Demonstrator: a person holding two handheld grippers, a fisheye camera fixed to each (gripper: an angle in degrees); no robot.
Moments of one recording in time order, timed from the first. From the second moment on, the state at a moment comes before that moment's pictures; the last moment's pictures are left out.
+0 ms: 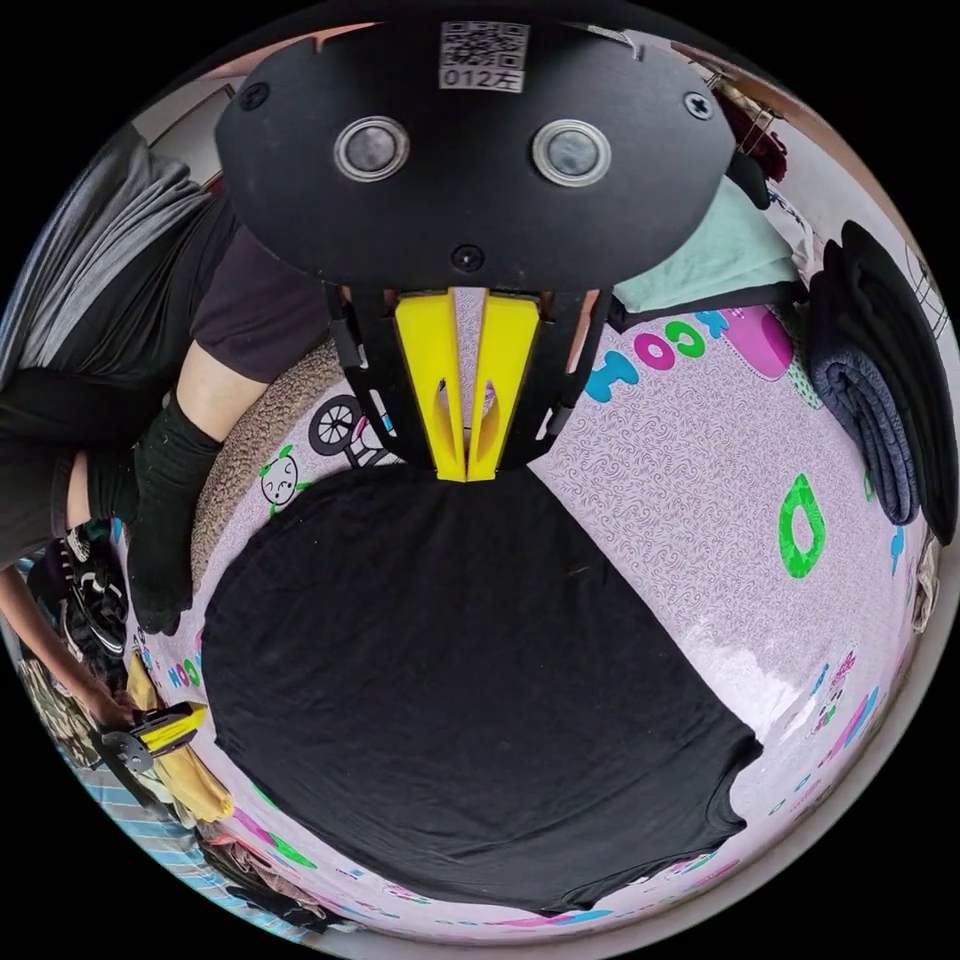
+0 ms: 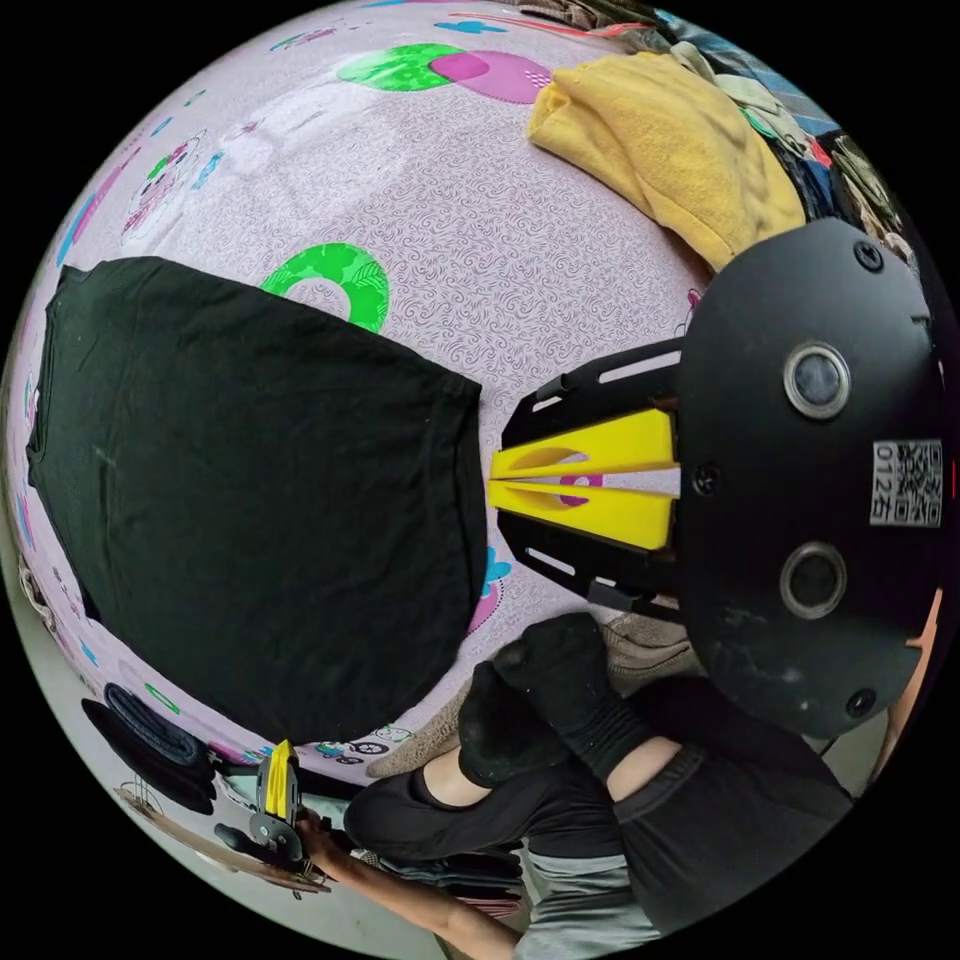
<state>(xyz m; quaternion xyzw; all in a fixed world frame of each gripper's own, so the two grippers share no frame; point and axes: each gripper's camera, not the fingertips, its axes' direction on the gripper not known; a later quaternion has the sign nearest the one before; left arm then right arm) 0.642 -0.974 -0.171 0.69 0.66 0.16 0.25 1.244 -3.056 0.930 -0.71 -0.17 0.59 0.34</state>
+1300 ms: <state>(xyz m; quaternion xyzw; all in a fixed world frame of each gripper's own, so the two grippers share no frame) 0.451 -1.127 -0.109 0.61 0.78 -0.09 0.09 1.490 -2.894 1.168 -0.63 -0.07 0.66 0.40</state>
